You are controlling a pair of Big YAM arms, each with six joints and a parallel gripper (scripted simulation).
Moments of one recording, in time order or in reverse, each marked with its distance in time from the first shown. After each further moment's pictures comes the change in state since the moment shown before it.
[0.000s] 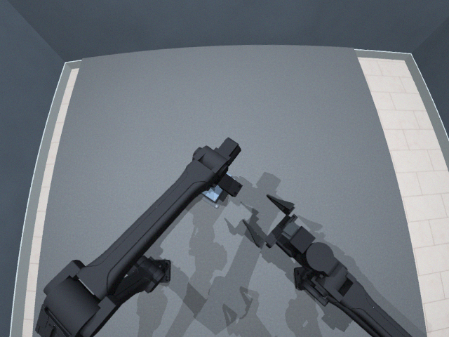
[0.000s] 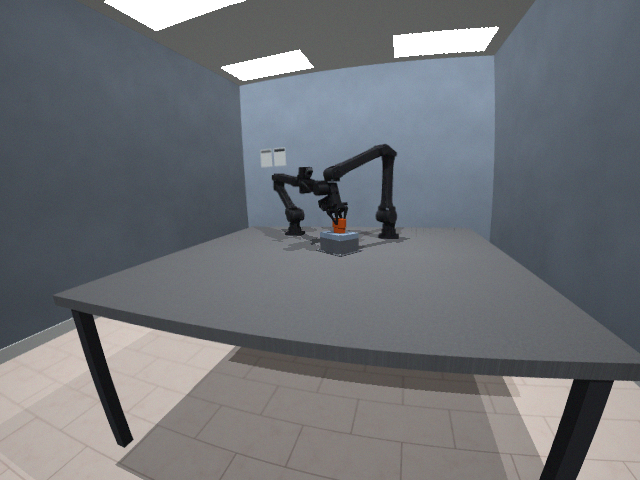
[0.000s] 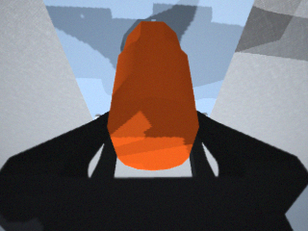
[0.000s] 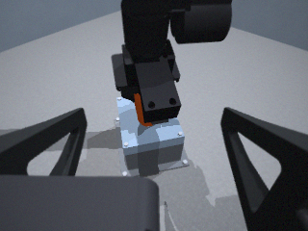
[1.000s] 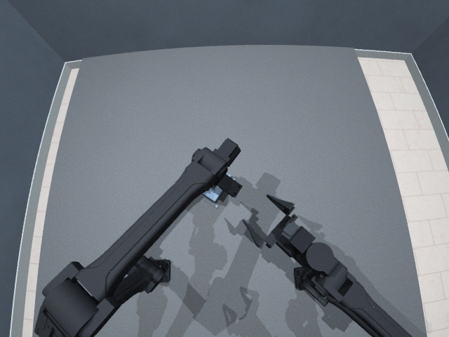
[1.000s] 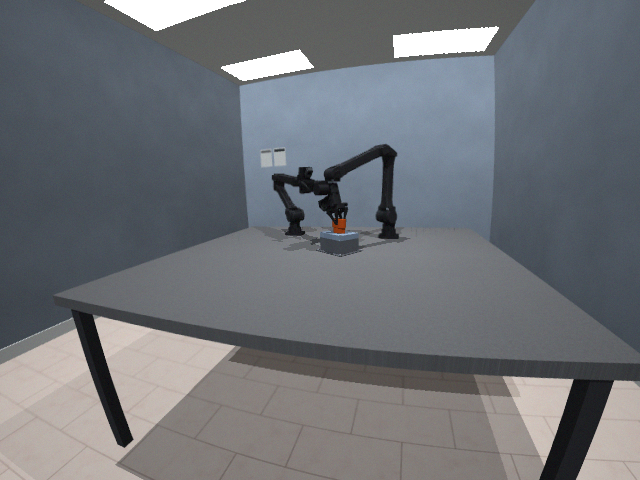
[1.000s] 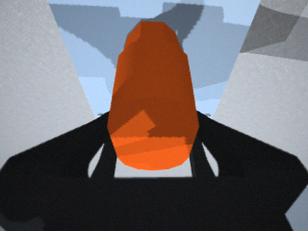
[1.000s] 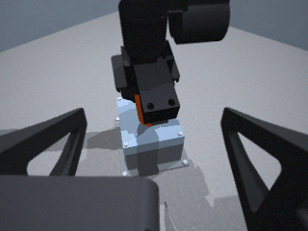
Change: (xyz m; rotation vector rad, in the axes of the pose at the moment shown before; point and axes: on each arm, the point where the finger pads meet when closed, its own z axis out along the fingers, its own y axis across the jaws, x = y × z) left arm 0.000 0.001 0.001 -0.022 0.004 -0.005; right arm 0.000 0.000 0.000 0.000 0.000 0.000
